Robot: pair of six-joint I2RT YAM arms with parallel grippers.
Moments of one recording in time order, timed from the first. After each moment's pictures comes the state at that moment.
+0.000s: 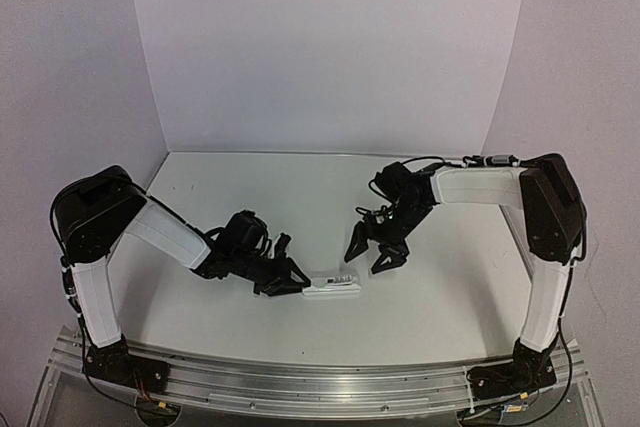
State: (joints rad) left arm -0.81 1.90 0.80 0.35 0.55 -0.98; right arm 0.62 1.97 1.39 -0.77 -0.58 0.66
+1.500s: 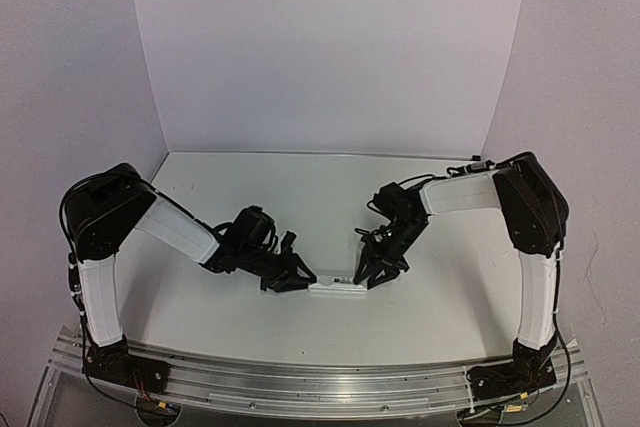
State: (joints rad) left arm -0.81 1.96 0.89 0.31 0.58 -1.03; right arm 0.61 2.09 1.36 -0.77 -0.65 0.56
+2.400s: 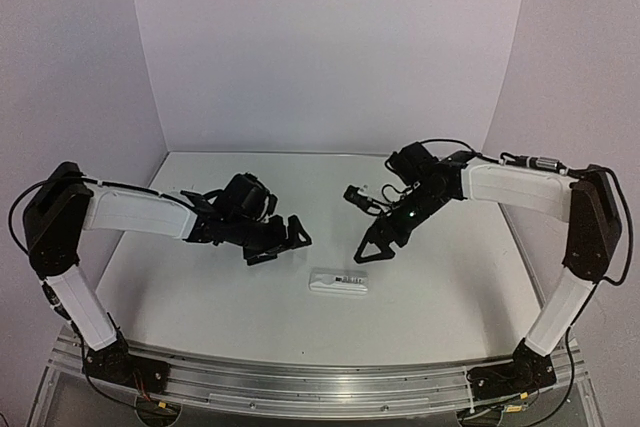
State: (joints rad) left arm -0.82 1.68 1.01 -0.12 0.17 -0.92; right arm 0.66 1.74 1.32 -0.75 -0.56 -0.31
